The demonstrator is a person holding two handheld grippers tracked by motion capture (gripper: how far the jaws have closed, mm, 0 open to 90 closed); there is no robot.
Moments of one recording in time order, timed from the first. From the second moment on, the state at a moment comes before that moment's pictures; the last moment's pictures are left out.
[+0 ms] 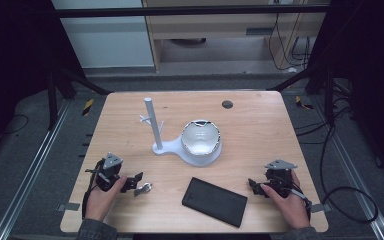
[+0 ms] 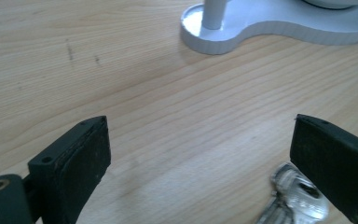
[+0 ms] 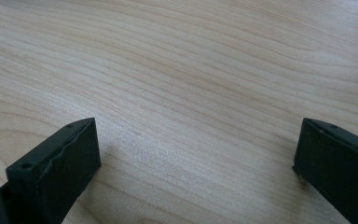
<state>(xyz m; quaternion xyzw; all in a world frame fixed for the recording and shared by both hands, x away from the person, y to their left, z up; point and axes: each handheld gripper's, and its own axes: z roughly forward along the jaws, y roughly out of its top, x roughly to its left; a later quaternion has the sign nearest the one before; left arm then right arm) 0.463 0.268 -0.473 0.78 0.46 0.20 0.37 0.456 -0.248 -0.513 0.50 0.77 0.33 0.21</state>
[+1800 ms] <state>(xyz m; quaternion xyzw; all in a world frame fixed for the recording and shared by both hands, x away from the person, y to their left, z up) 0.463 0.216 -0.461 0.93 0.33 0.07 0.15 0.453 -0.248 -0.513 0.50 0.77 0.33 0.21</state>
